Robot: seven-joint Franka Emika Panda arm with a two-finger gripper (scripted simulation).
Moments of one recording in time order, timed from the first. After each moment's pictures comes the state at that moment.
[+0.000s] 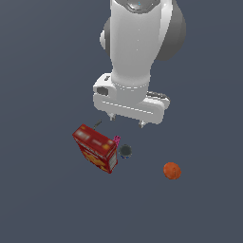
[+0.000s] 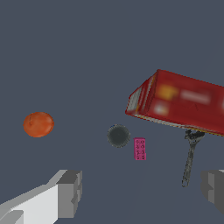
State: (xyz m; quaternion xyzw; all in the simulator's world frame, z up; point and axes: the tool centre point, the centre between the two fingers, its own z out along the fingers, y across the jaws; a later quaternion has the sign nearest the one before) arm 0.050 0.018 0.290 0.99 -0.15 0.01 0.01
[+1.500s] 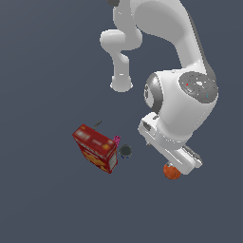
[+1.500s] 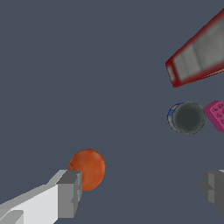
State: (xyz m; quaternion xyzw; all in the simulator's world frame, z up) arm 0.116 0.134 0.188 0.90 -0.44 0.00 0.00
